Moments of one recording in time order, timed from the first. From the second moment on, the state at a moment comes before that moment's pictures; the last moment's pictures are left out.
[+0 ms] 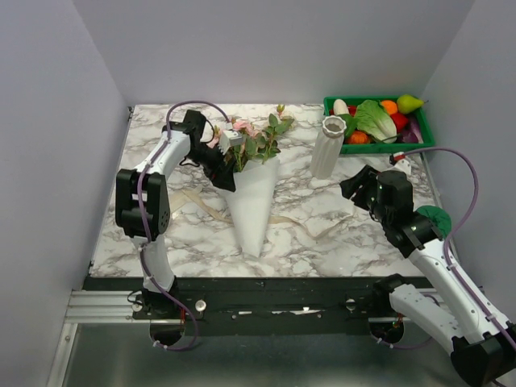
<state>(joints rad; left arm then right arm) -0.17 1.93 1.59 -1.01 0.82 0.74 0.37 0.80 0.73 -0.39 0.23 0.68</state>
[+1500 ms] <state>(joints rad) -0.23 1.85 1.72 -1.11 0.75 0.68 0.37 0.81 0.73 -0.34 0.13 0.66</state>
